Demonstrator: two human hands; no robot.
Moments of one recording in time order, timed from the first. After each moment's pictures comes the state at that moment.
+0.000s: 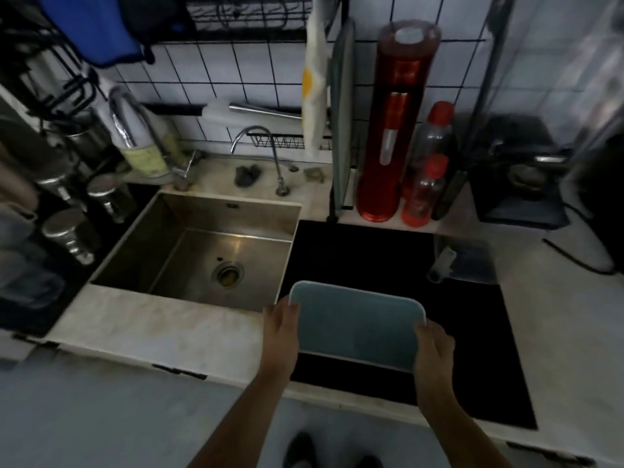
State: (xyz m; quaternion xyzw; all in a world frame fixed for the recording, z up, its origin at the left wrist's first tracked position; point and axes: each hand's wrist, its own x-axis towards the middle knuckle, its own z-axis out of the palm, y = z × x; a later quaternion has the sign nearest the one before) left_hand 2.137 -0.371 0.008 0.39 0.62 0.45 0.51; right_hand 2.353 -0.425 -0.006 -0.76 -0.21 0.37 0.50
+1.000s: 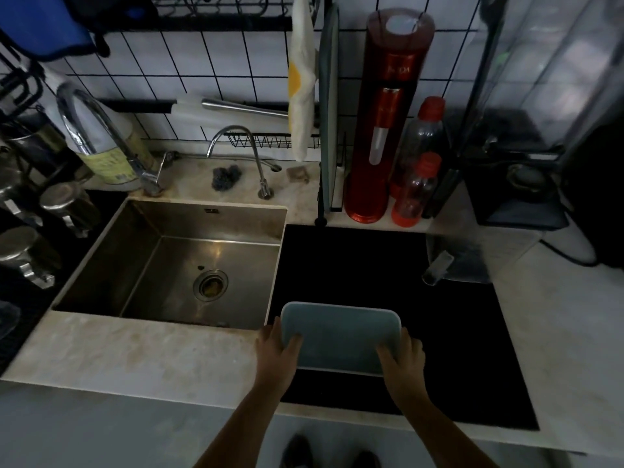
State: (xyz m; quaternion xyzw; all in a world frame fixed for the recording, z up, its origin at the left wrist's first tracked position) left_hand 2.116 -0.341 -0.054 0.56 0.66 0.26 0.42; right_hand 2.337 -0.403 -0.057 -0.82 -0.36 0.34 0.27
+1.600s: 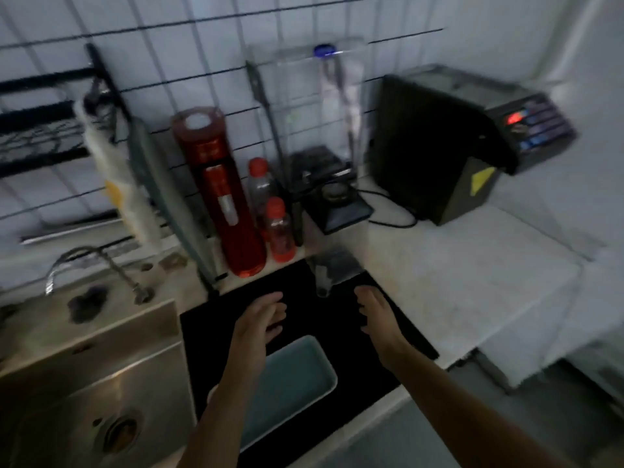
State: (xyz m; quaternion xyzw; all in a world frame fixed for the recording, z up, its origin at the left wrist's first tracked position) left_hand 2.226 -0.299 0.100 0.58 0.38 0.26 0.67; right_hand 2.398 -0.422 0.074 -0.71 -0.13 0.34 0.61
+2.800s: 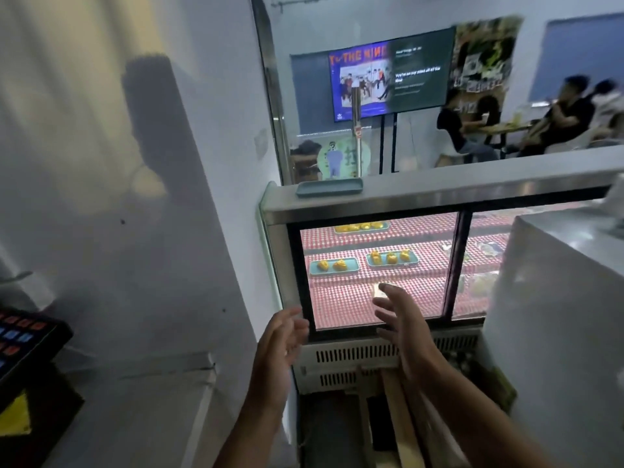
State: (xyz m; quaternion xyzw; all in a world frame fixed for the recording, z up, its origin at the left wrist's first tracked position) left_hand 2.691 -0.827 0.214 0.68 -0.12 -0.05 0.72; right_hand 2.665 -1.027 0.198 -0.65 0.12 -0.16 0.73
